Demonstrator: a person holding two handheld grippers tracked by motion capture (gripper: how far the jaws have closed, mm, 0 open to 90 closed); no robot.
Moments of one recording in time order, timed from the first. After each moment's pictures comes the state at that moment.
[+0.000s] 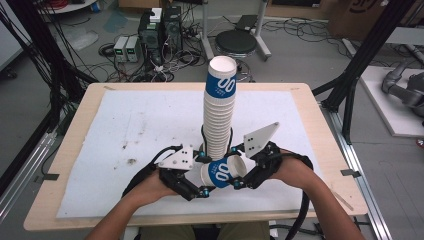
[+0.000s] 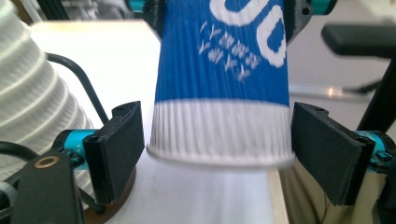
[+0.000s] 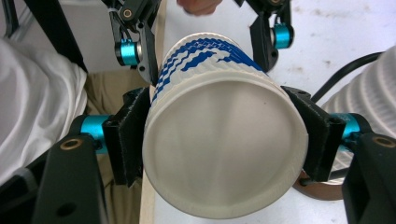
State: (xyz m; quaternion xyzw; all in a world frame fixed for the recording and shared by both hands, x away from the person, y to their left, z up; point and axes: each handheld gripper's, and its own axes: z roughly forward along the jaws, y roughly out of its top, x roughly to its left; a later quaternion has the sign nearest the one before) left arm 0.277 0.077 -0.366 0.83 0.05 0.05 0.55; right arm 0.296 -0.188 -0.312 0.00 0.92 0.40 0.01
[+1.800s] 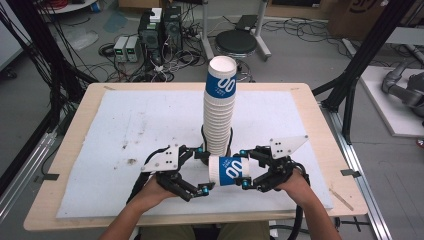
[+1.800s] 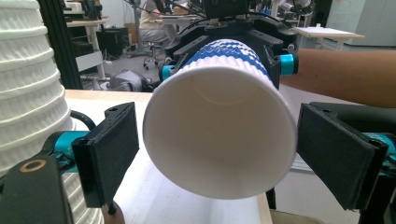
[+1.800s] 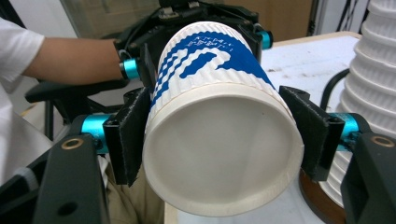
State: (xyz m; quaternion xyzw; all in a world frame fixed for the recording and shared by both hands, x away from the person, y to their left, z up) left arm 0.273 0.082 -0.381 0.74 0.06 0.05 0.67; right arm 0.291 -0.228 -0.362 0.07 0.80 0.60 -0.05
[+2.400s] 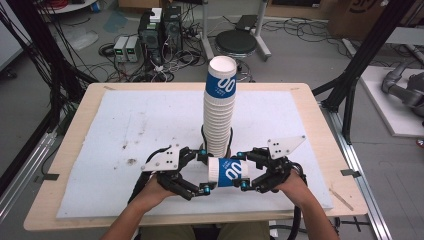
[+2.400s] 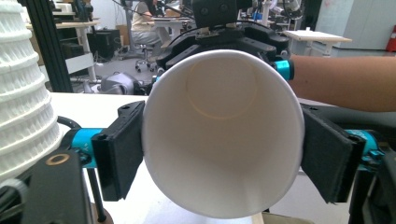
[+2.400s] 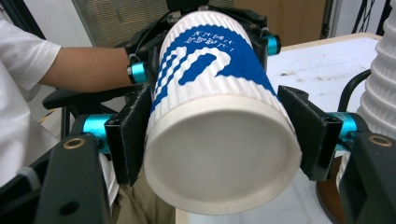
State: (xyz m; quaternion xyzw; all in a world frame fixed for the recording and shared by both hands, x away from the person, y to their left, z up) left arm 0.272 0.082 -0.377 0.74 0.04 0.04 0.67; right arm 0.292 -0.225 -0.367 0.07 0.79 0.60 -0.07
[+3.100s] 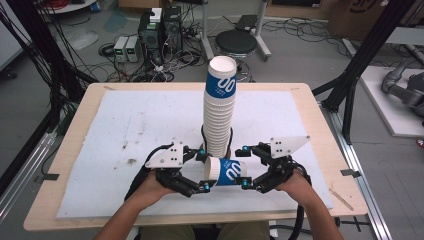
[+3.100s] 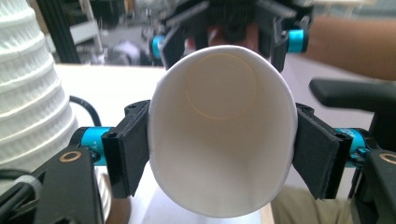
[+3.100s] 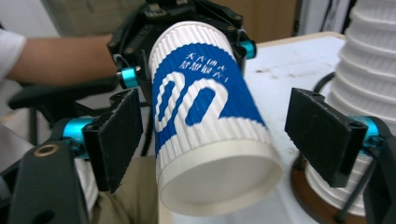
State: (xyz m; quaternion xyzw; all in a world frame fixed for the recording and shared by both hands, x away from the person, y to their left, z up) left arm 0.273 0.081 -0.362 0.79 0.06 0.05 0.61; right arm 0.285 -0.227 -0.351 0.09 0.81 0.58 0.00
